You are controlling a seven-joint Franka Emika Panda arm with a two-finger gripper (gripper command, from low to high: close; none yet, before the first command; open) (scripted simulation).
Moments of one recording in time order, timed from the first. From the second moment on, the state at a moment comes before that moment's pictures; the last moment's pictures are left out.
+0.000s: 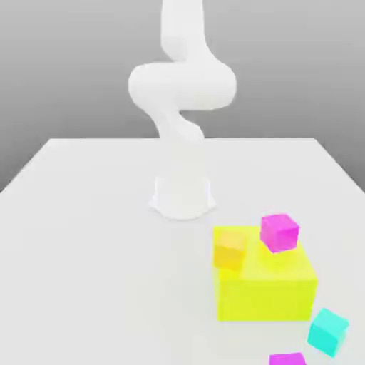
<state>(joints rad) 0.02 -0.71 0.02 -2.30 -0.01 2.33 0.78</state>
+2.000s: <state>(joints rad) 0.13 -0.17 0.16 -2.61 0.02 2.42 0.68</state>
